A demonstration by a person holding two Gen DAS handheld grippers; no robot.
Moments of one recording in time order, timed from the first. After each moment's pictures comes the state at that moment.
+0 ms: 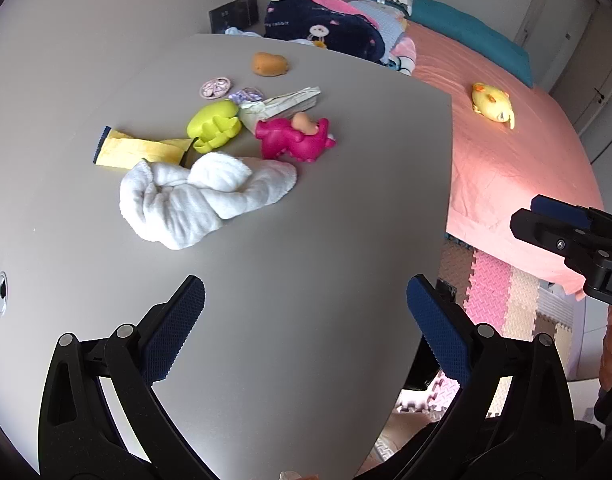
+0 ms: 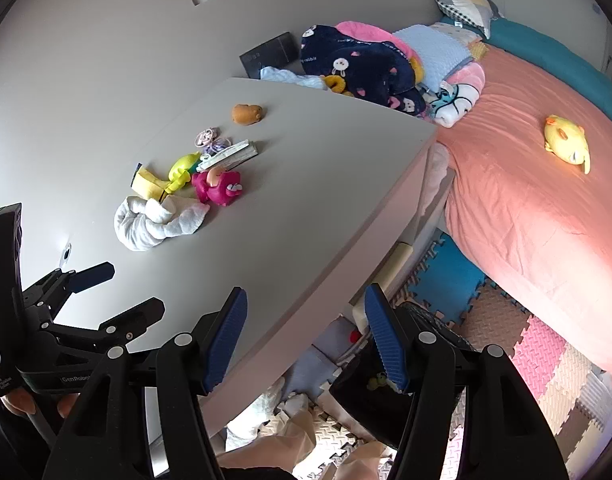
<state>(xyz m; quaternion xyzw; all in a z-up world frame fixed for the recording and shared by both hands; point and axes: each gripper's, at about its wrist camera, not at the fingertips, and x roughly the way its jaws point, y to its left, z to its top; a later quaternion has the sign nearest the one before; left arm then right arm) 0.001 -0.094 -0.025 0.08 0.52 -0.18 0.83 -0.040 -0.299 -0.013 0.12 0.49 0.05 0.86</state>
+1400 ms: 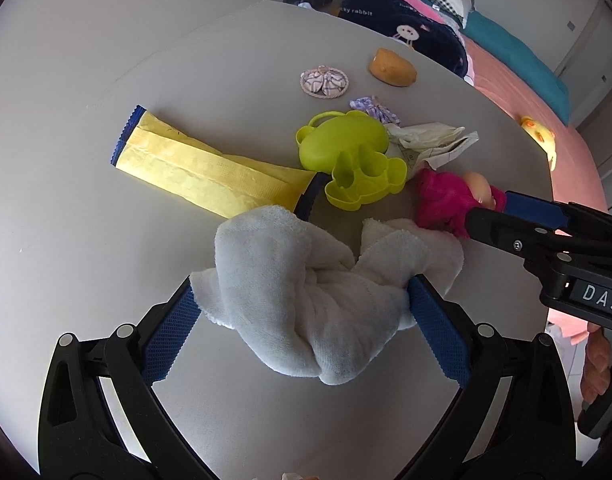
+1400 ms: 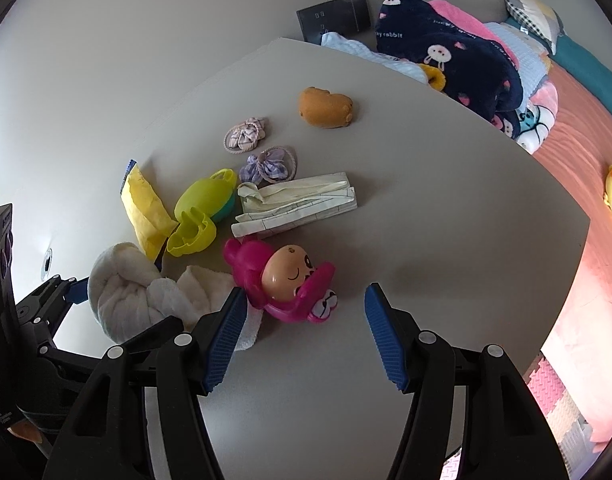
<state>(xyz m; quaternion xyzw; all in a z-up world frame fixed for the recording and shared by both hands) 0.102 -0.027 -0.069 0.02 0.55 -0.14 0.83 0.115 -0.201 -0.057 0.07 0.53 0.10 0.84</state>
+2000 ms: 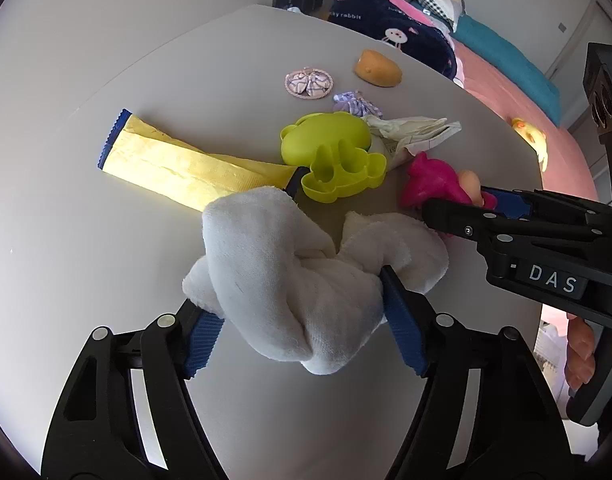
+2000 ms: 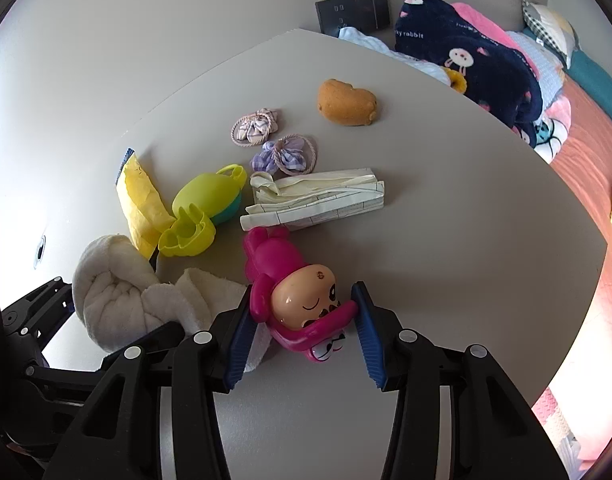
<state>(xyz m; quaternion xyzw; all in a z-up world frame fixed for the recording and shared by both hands) 0.101 -0.037 -0.071 0.02 0.54 -0.15 0.83 0.125 -0.190 -0.068 0.05 0.54 0.12 0.83</state>
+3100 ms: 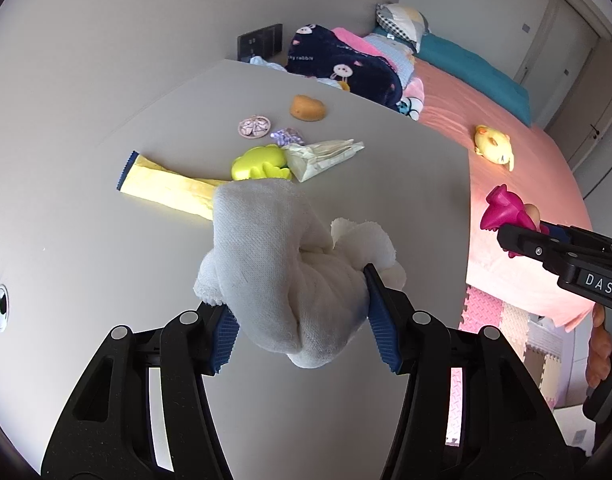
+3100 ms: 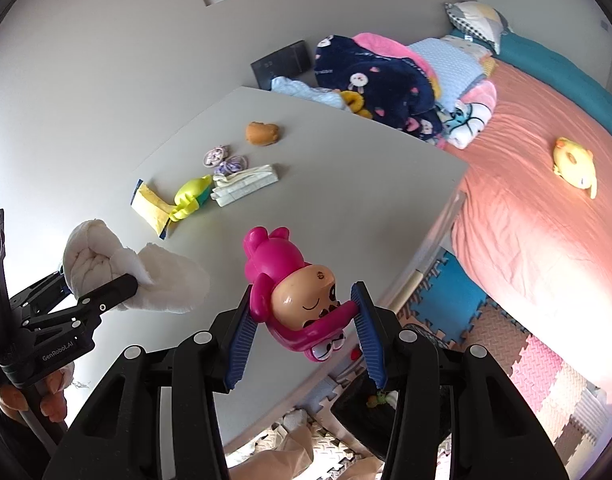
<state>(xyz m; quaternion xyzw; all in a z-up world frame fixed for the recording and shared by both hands) 0.025 -0.056 -0.004 0.04 0.47 -0.19 0.86 -0.003 -0.279 -0.002 0.11 0.48 0.04 0.87</state>
